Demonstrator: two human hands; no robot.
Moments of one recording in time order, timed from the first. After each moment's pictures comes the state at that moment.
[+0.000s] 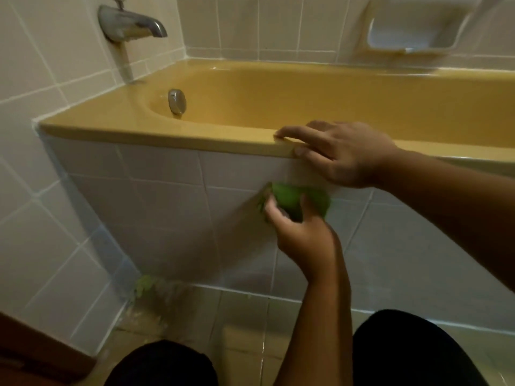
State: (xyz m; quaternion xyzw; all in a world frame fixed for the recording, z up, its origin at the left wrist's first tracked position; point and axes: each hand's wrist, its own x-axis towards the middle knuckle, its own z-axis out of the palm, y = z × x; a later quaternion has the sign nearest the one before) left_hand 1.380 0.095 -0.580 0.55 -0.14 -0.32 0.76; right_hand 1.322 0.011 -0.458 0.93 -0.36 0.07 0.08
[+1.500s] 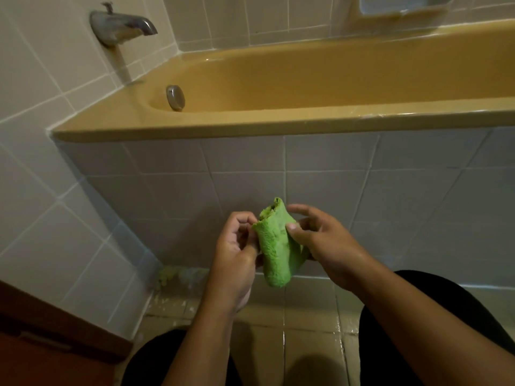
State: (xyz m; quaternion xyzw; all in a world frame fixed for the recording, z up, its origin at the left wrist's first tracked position) left_hand 1.510 0.183 -0.628 0.49 -0.41 -0.45 0.62; right_hand 1.353 0.140 -0.609 0.53 -0.47 0.38 -0.60
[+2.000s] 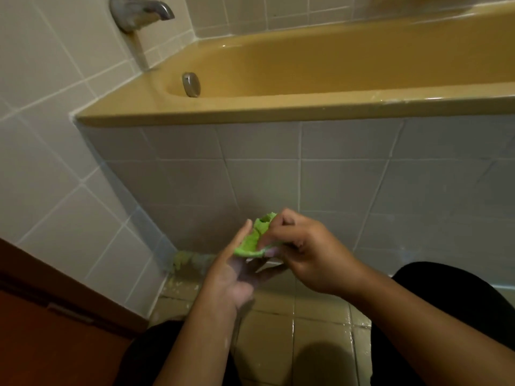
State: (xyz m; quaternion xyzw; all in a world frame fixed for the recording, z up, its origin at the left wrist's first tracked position) left_hand 1.535 0.196 -0.641 0.48 -0.11 -0.67 0.56; right_hand 1.374 0.158 -0.621 0.84 -0.24 0.36 -0.33
